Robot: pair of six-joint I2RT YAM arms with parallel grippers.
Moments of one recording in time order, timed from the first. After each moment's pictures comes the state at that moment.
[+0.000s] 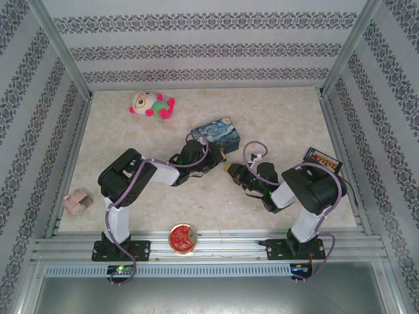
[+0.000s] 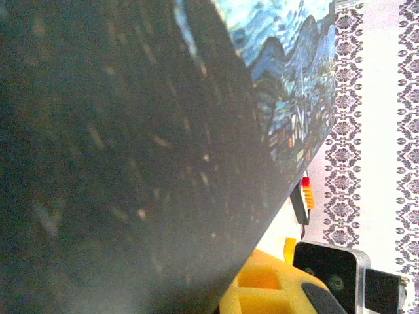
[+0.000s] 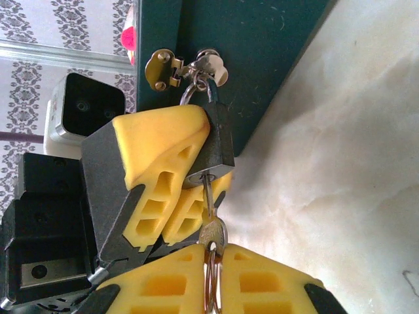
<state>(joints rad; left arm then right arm) -0.65 1.97 0.89 0.62 0.28 -1.21 0.46 1.76 0.27 1.19 -0.42 1.29</state>
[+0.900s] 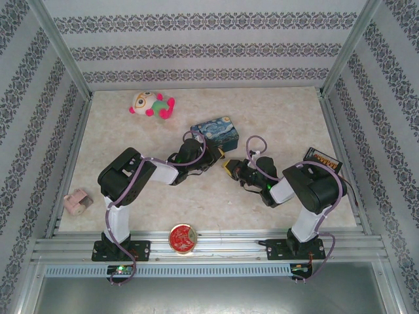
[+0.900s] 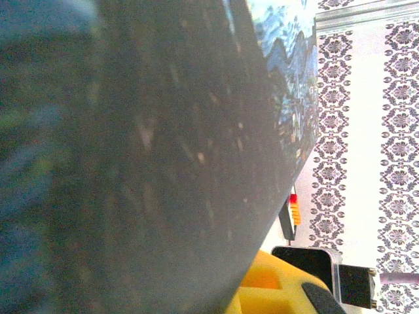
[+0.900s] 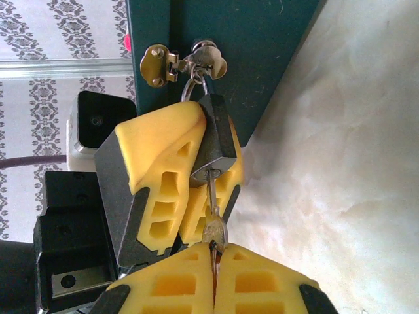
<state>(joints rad) -0.63 1.97 0.89 0.66 0.27 -1.26 0.43 1.76 0.34 1.14 -0.49 1.44</state>
